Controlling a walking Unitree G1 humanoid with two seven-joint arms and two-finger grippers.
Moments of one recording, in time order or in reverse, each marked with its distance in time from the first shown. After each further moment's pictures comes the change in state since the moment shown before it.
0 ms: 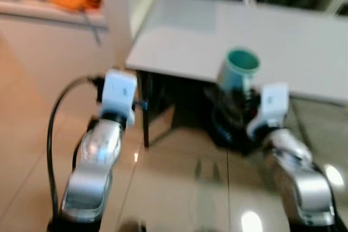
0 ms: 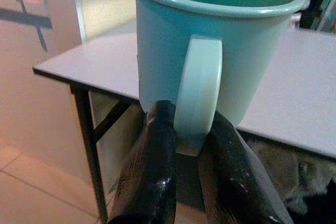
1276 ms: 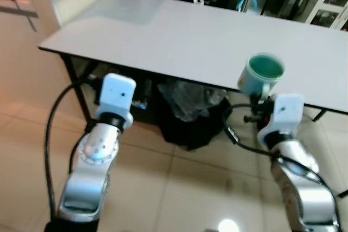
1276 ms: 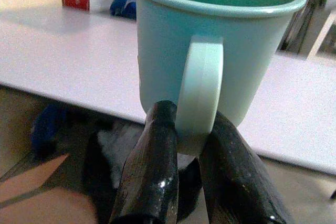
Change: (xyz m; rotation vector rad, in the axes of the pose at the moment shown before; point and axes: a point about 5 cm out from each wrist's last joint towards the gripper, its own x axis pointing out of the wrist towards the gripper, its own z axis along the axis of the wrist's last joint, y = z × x) left arm -0.006 0.002 -0.005 0.018 -0.003 -0.012; right arm -0.016 -0.015 -0.003 -0.064 -0.030 -0.184
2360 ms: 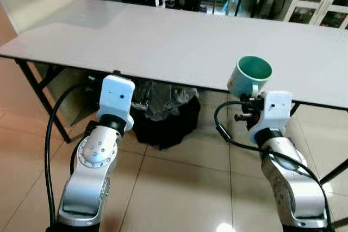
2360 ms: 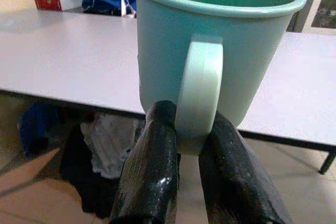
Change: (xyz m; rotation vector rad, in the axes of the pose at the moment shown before) left arm -0.002 -0.005 0.004 -0.047 -0.017 -0.048; right arm 0.009 0.017 -0.013 0.085 0.083 0.038
